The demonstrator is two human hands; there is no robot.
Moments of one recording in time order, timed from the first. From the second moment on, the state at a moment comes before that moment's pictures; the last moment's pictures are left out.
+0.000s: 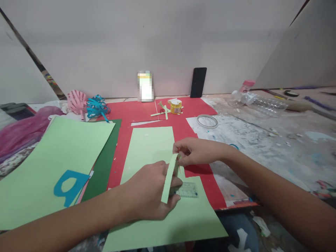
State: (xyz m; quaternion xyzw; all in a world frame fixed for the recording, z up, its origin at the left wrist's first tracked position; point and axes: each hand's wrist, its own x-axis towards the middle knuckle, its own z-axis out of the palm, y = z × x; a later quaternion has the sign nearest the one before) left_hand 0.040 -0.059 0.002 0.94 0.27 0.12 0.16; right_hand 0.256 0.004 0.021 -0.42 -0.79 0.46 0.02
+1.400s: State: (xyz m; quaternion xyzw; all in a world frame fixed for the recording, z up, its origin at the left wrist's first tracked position) left_hand 0.039 -0.060 -0.006 0.95 0.27 0.12 0.12; right_hand 0.252 -0.003 0.029 -0.37 -0.83 0.42 -0.06
